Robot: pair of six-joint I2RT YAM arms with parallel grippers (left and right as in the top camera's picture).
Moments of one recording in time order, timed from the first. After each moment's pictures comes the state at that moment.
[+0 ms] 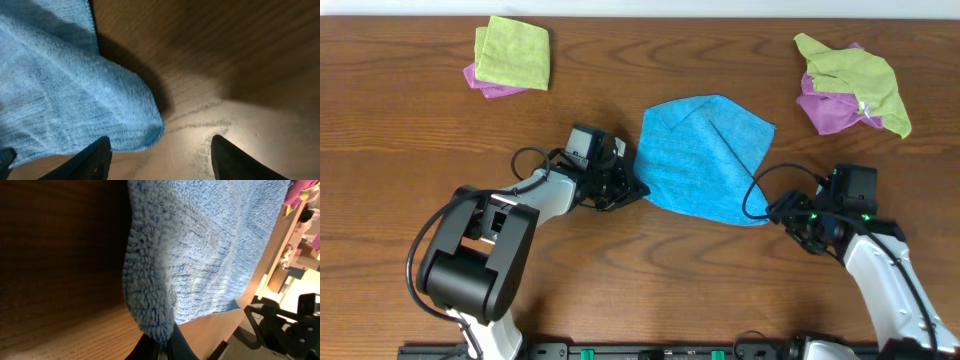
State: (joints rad) left arm -0.37 1.89 0.90 -0.06 0.75 -0.82; right arm -0.17 1.30 0.63 -0.55 -0.29 0.54
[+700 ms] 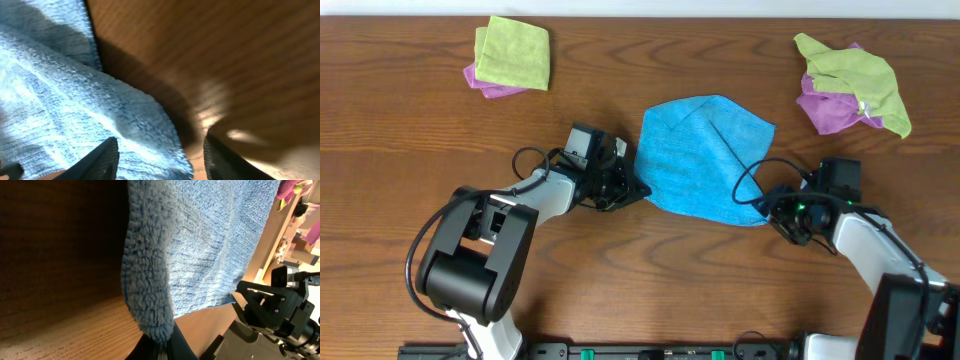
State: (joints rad) left arm -0.37 1.88 0.90 -0.06 0.77 -0.82; right arm -0.14 1.51 0.63 -0.37 -0.40 0.60
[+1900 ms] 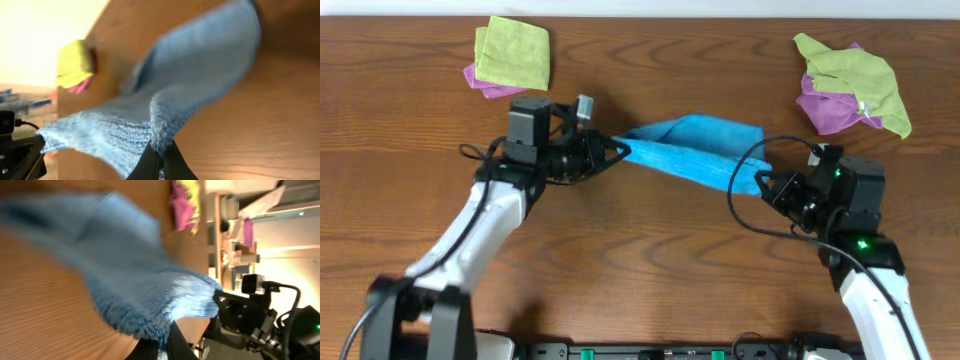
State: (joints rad) left arm -0.21 1.50 0.90 -0.08 0.89 -0.75; right arm -0.04 1.05 0.62 -0.27 -0.51 0.71
